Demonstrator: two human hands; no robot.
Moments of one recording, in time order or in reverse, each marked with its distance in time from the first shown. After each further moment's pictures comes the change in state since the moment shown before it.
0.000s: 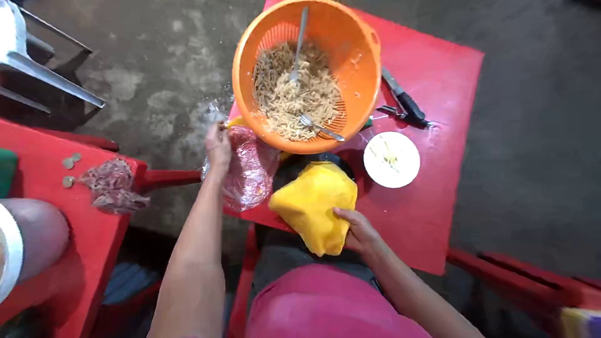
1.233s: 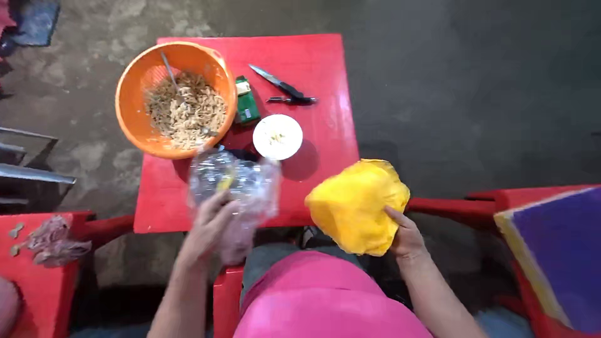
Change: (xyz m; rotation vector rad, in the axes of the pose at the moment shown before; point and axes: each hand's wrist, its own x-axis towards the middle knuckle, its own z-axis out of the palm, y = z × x) left_hand -0.265 0.233 0.027 -0.454 -0.705 0.247; right_hand -0.173 -0.019 -0.269 0.278 0.281 -0.480
